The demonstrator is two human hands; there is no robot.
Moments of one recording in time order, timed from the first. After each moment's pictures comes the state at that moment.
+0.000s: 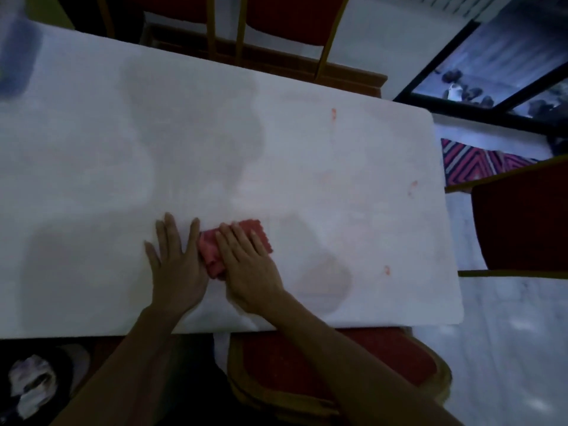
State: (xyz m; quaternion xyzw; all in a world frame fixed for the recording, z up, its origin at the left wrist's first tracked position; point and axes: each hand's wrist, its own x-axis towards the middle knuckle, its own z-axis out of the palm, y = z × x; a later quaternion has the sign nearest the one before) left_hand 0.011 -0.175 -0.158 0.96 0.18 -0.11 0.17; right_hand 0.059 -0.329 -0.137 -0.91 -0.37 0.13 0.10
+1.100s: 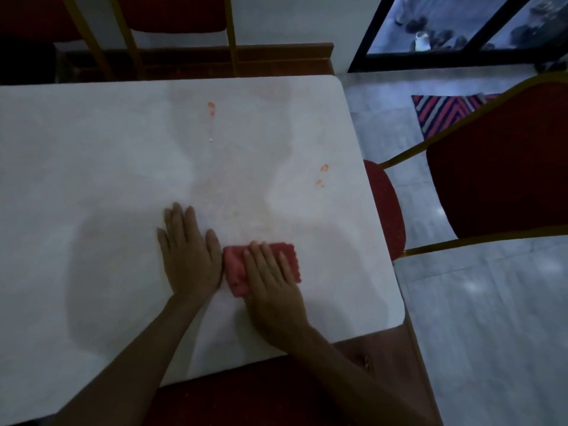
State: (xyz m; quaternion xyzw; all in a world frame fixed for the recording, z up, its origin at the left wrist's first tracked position) left_hand 0.158 -0.410 -0.170 0.97 0.17 0.05 0.15; right_hand 0.104 -0.583 -0.155 -0.96 -0.23 0.06 0.16
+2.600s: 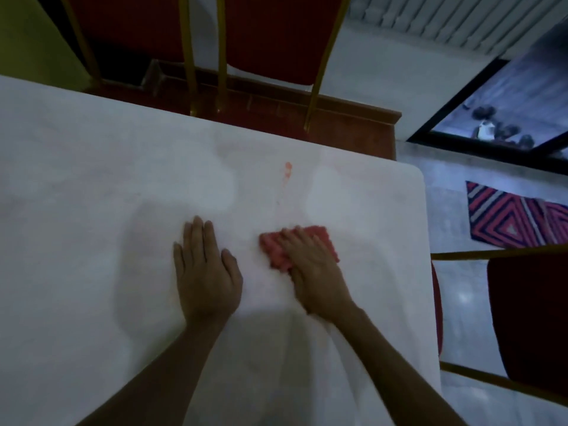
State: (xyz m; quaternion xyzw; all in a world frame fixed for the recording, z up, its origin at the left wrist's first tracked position) left_hand 0.232 -0.362 -0.169 0.94 0.30 0.11 0.11; right_hand 0.321 -0.550 -0.160 -0.91 -0.37 0.07 0.19
